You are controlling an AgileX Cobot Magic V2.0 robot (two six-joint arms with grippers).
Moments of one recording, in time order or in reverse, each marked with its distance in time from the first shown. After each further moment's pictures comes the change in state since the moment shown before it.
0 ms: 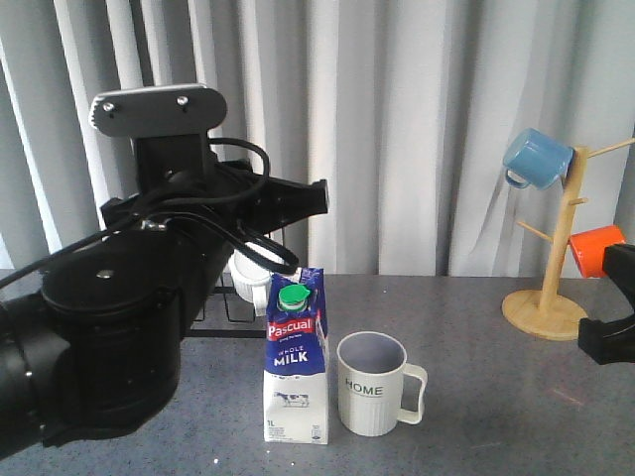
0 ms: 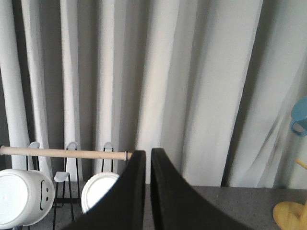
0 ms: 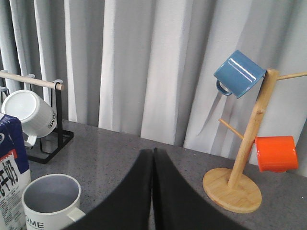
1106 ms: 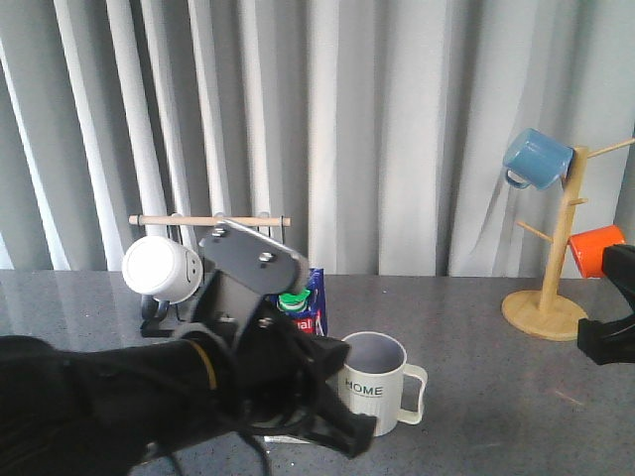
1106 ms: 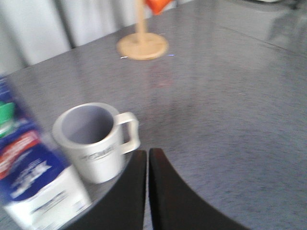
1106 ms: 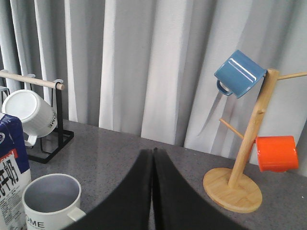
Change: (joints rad) left arm 0.025 -0.159 0.290 1.725 0.952 -1.607; right arm 0.000 0.001 0.000 0.000 0.001 0.000
